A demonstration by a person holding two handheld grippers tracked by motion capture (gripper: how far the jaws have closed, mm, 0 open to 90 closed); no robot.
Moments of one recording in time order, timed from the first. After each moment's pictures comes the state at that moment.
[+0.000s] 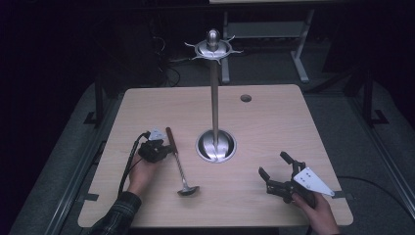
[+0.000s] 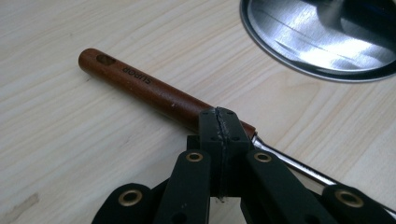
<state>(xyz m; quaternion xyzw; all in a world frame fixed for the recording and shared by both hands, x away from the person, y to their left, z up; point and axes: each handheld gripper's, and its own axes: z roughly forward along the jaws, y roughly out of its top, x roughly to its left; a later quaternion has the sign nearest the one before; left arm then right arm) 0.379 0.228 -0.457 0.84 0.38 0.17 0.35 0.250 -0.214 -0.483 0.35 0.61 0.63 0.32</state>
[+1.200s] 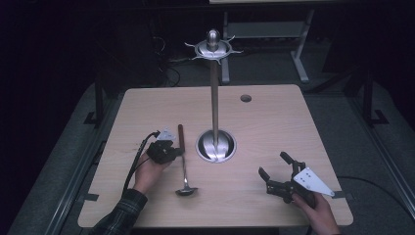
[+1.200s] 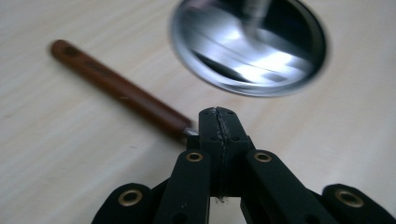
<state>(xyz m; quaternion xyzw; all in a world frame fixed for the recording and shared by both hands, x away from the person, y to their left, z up) 0.361 0.199 -0.438 0.87 0.33 0.11 0.36 0.250 -0.214 -0.483 0.35 0.61 0.63 0.32</state>
